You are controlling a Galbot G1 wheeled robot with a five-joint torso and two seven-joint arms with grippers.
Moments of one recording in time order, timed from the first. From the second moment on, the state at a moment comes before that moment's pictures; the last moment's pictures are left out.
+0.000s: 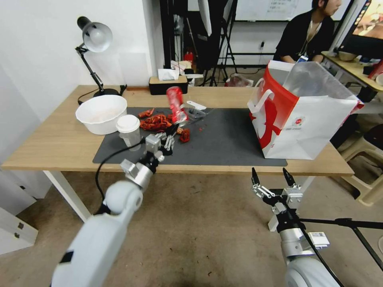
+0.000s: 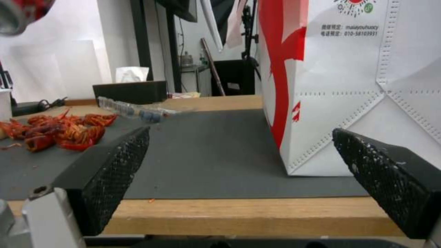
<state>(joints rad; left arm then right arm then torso) 0.90 -1.11 -0.15 -1.71 -0.56 -0.20 0.37 -1.67 1.23 0.47 2.12 0.29 0.24 0.16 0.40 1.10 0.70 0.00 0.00</state>
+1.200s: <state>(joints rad) -0.19 -1.43 0.74 -1.14 -0.99 -0.12 0.38 -1.66 1.24 0.48 2.11 0.26 0.25 0.15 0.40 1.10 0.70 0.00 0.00</state>
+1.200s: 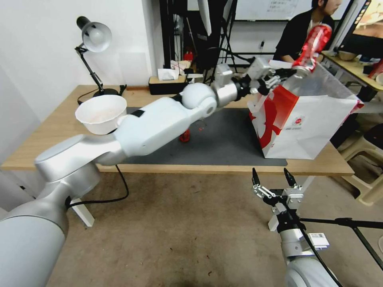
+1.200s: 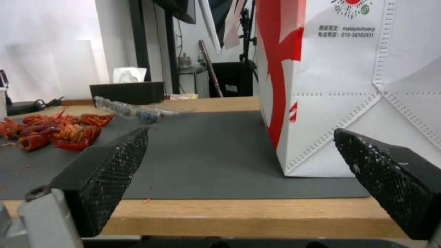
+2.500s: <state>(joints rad) 0.07 -1.13 0.44 -1.39 -1.03 -0.05 0.15 -1.66 1.25 0.48 2.12 0.27 0.25 0.15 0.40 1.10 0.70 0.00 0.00</state>
